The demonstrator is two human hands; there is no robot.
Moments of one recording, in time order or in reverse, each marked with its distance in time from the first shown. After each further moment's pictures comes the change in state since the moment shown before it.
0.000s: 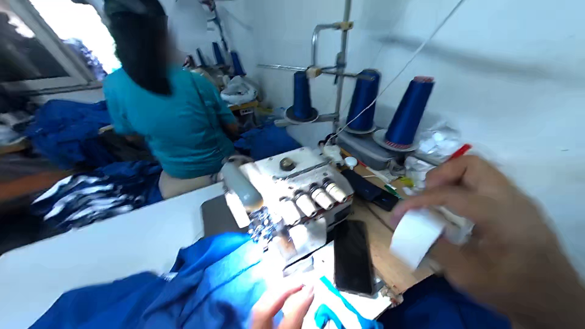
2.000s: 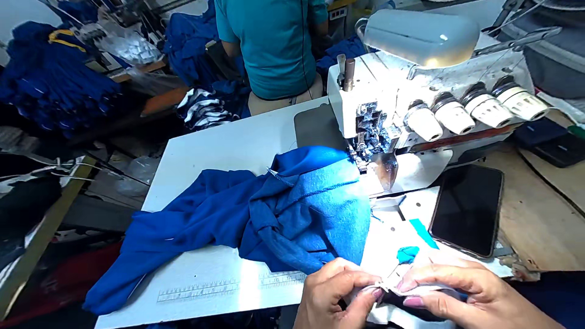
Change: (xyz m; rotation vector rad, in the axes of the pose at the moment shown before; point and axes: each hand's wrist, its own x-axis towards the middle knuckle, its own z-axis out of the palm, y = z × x) left_hand -0.083 -0.016 -0.010 -0.171 -0.005 -0.402; right_hand -0.135 -0.021 0.128 0.971 -0.604 0.297
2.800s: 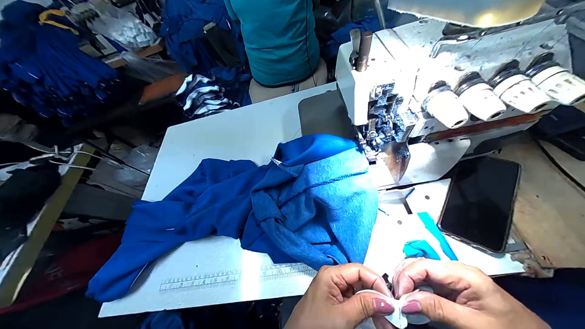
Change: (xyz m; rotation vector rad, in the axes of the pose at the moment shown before) left_hand 0.001 0.004 -0.012 -0.696 -0.292 -0.360; right_hand 0.007 -0.001 0.020 0.348 -0.150 -0.020
